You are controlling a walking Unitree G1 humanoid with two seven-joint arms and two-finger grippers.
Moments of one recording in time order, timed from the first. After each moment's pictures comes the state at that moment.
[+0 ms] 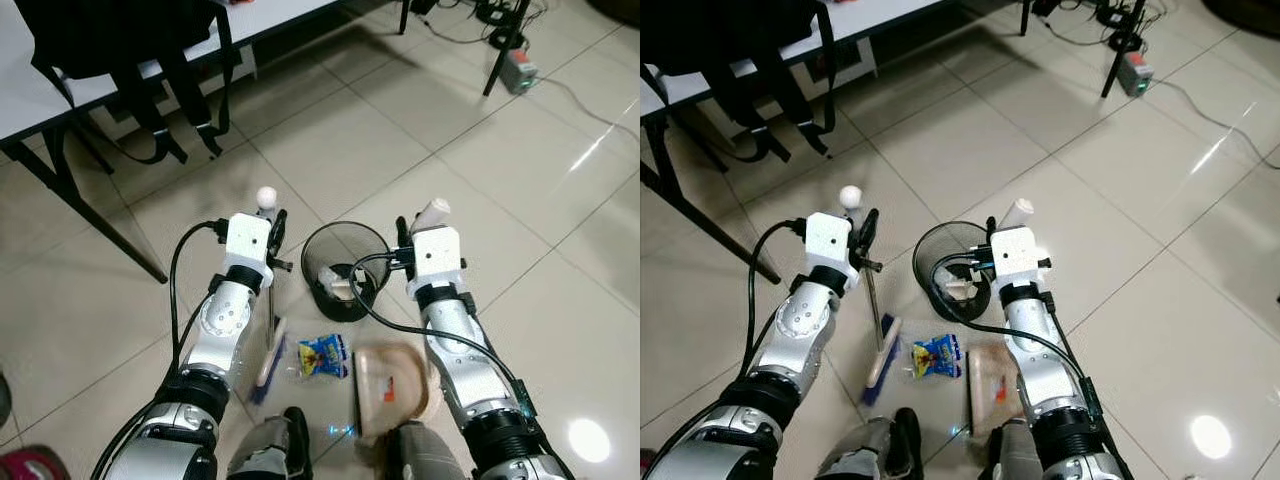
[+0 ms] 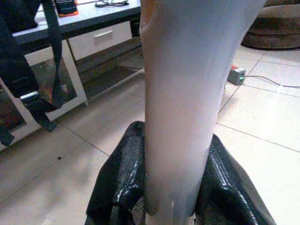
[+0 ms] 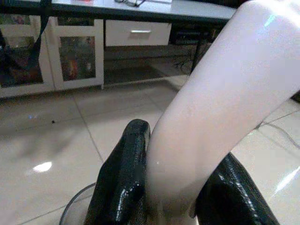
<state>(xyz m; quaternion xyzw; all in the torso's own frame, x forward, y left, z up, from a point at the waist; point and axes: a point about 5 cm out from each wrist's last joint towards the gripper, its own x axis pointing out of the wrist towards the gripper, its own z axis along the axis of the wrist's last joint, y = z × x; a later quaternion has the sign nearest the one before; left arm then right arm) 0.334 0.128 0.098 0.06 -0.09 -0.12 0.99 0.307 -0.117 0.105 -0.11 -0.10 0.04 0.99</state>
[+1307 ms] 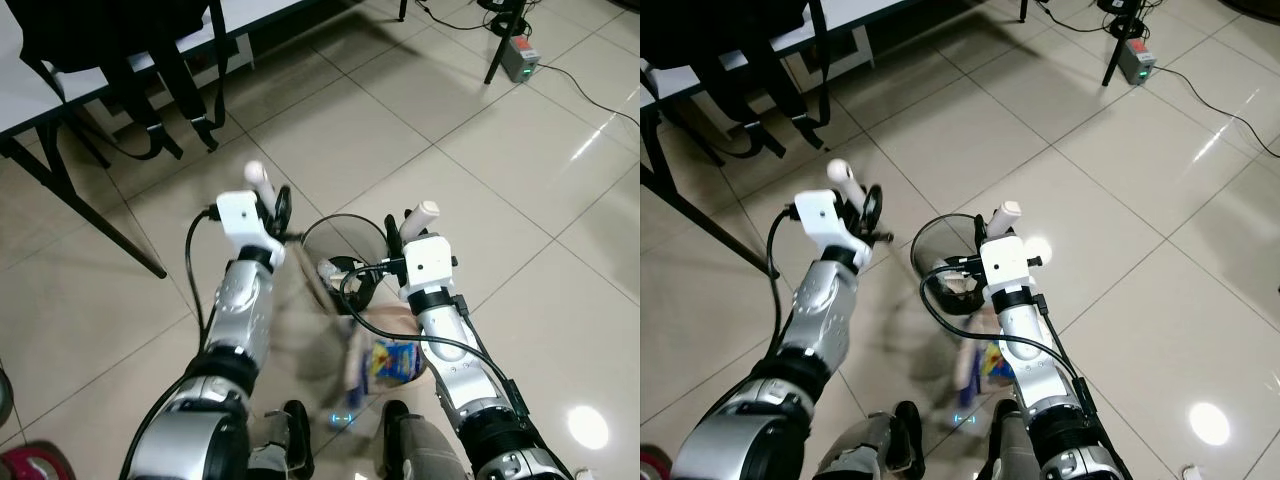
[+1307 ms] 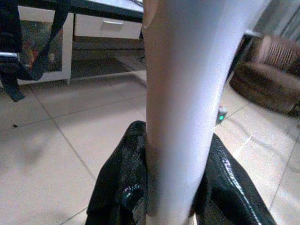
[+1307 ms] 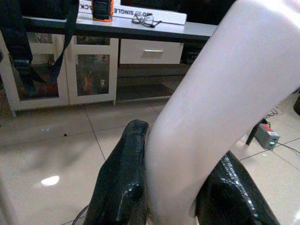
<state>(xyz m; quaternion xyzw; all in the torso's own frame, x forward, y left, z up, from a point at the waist) 0.355 0.109 0.123 -0.15 -0.10 -0.09 0.98 0.304 -0.100 0.100 -0.10 -0.15 0.09 0.98</state>
